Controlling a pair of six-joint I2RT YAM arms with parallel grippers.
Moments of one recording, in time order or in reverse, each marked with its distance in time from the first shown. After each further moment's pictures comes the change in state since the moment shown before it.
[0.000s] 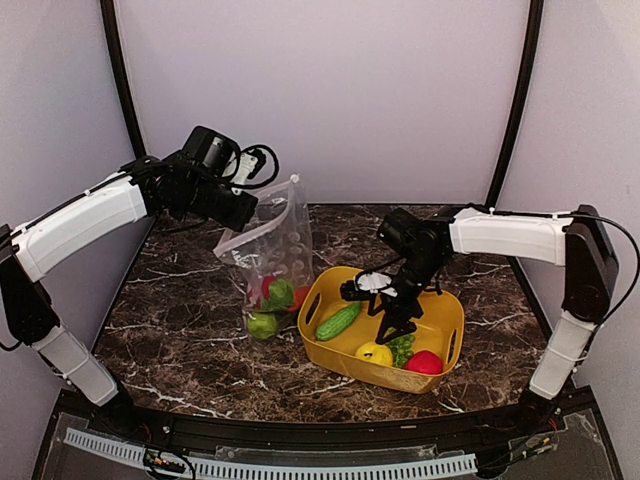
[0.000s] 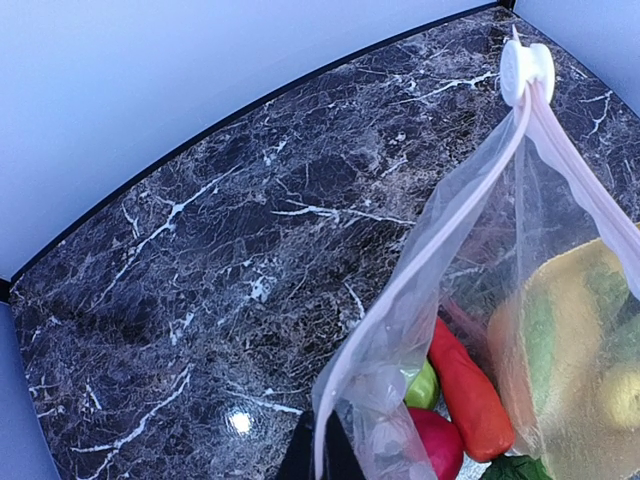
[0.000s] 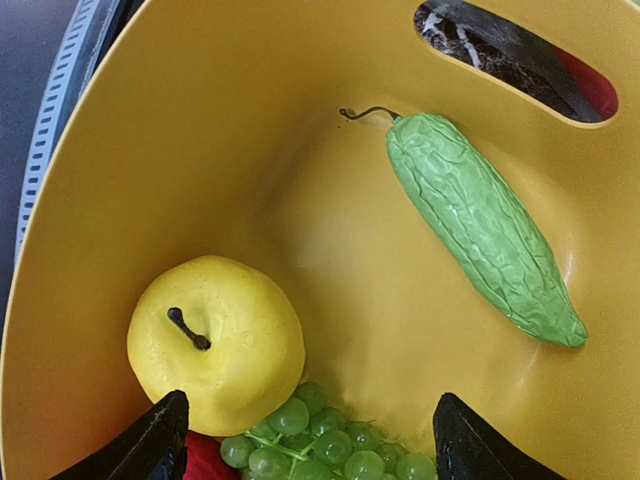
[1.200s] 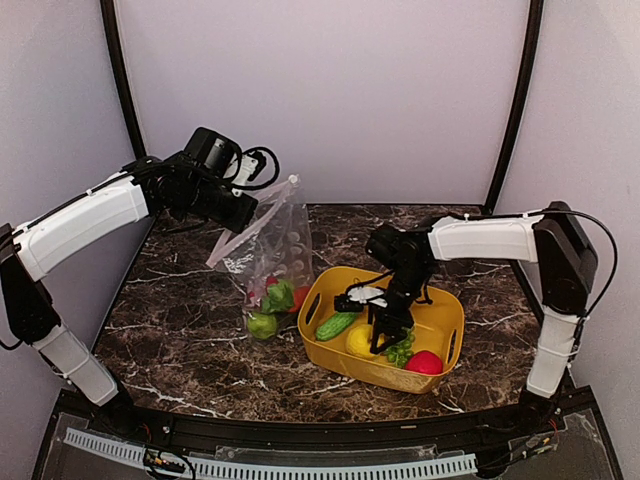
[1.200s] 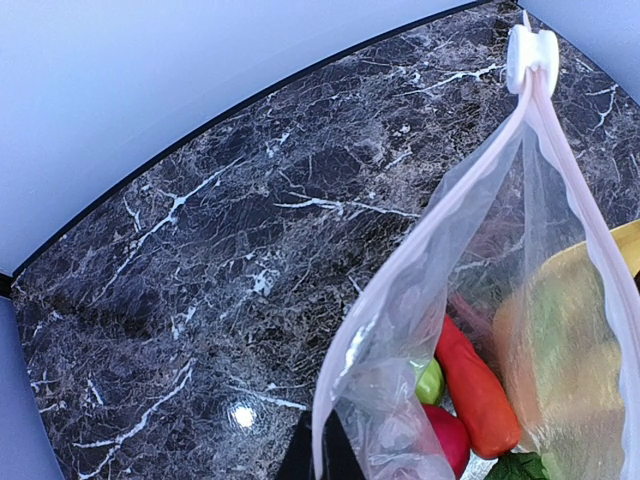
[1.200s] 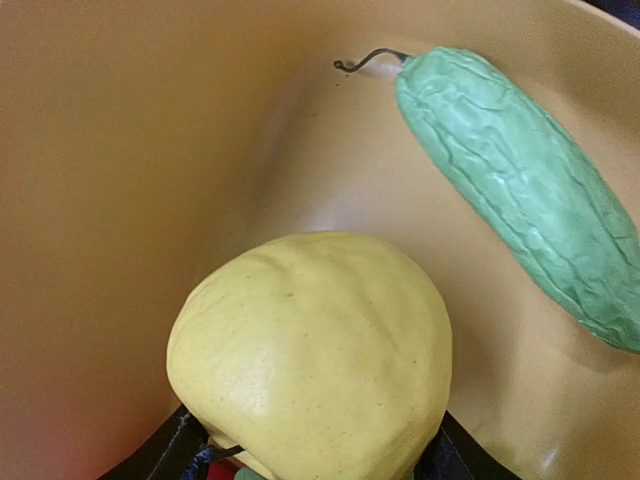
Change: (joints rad) left arm 0.000 0.008 0.003 -0.015 -0.010 0.001; right arm 0.021 0.132 0.020 -0.026 -0.011 0.101
